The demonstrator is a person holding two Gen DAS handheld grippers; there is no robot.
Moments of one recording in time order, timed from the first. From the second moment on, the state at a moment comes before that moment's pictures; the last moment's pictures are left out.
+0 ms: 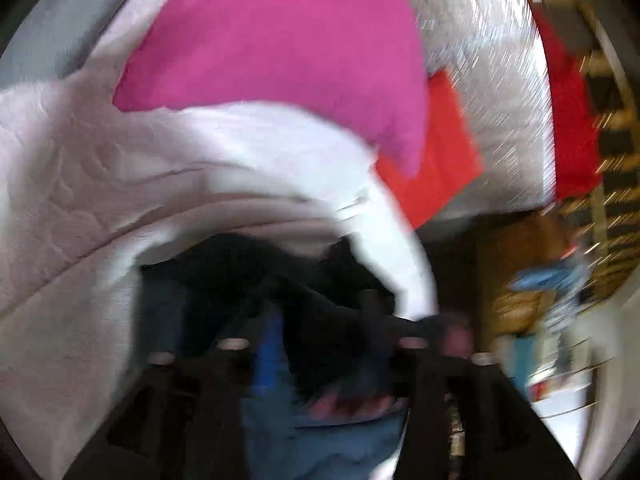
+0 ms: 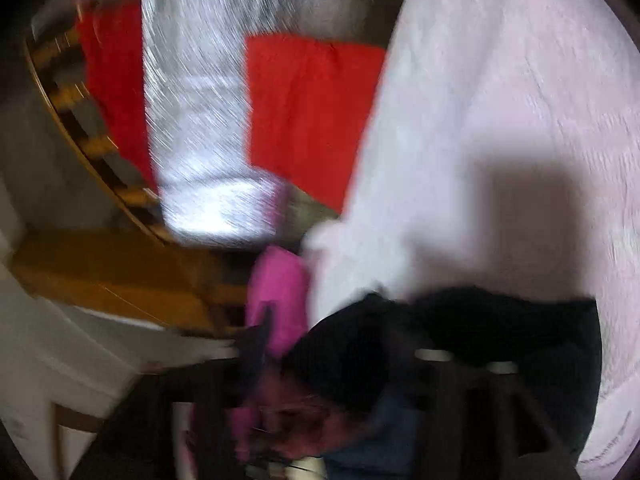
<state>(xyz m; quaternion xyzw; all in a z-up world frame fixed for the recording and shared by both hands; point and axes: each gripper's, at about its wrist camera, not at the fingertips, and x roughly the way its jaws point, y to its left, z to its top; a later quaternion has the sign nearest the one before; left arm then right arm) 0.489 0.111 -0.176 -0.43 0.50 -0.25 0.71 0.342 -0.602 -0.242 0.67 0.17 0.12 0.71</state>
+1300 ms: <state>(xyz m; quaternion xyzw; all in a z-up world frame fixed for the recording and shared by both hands) 0.300 0.030 -0.178 -0.09 0.45 0.05 0.89 0.363 -0.345 -0.163 0.19 0.38 0.09 0.90</state>
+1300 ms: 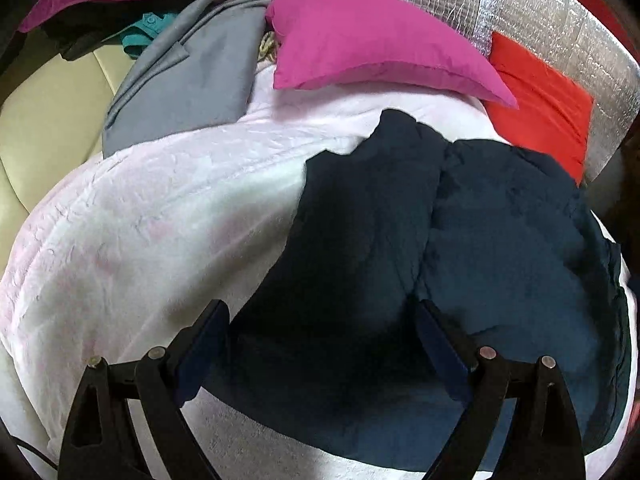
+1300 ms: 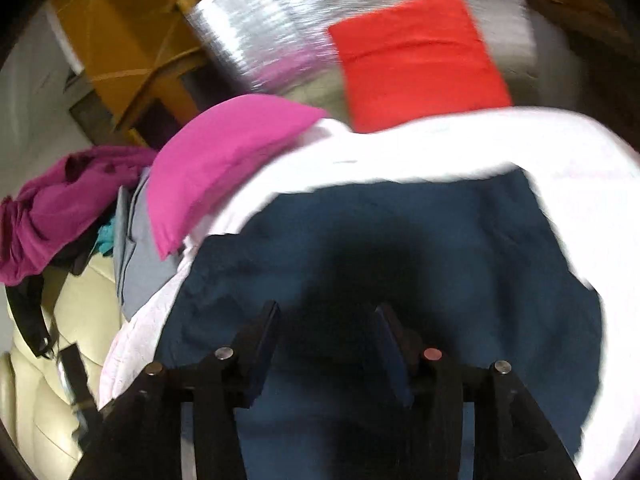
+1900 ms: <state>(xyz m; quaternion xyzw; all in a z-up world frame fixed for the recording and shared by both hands) 0.295 0.020 -0.145 -0.05 0.36 0.05 0.93 0.413 -0.317 -0.204 0.20 0.43 0.06 0.88</state>
